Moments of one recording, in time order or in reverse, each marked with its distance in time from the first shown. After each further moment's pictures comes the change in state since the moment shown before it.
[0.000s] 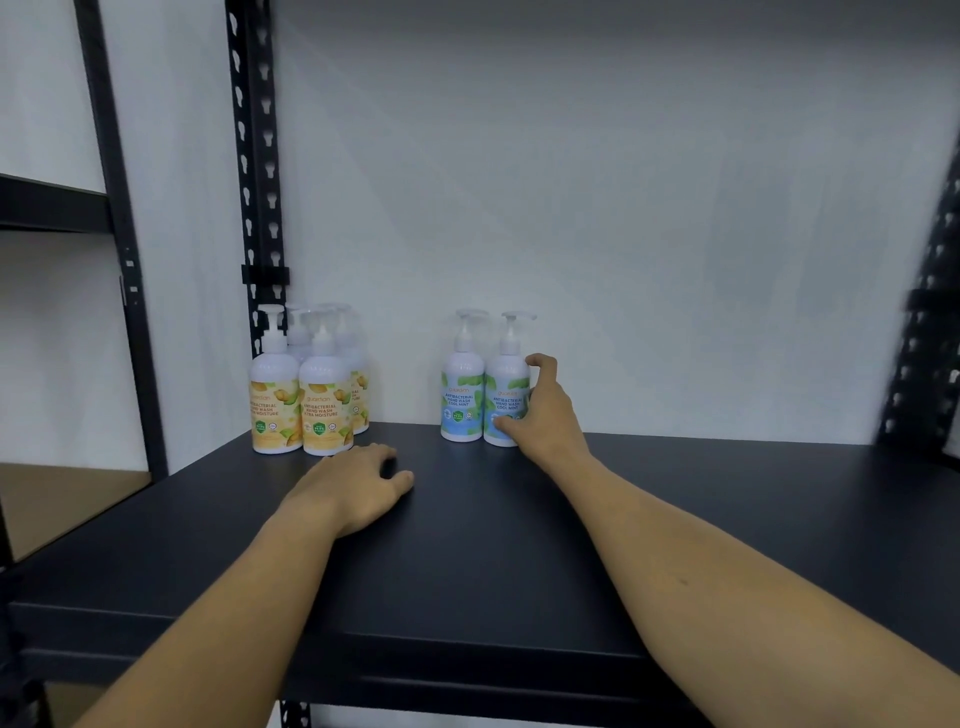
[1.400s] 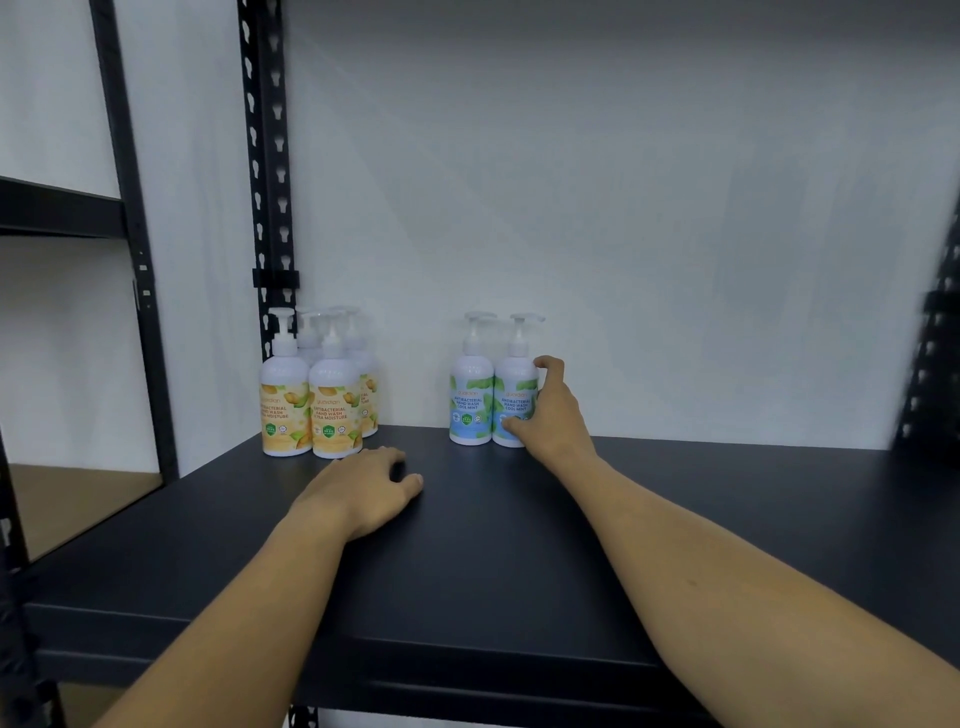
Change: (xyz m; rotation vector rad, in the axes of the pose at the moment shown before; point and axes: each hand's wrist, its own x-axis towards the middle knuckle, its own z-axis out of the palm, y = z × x) left_hand 0.000 -0.001 0.000 -0.002 -0.001 -0.003; right_hand 0.008 0.005 0.006 -0.017 0.007 -0.003
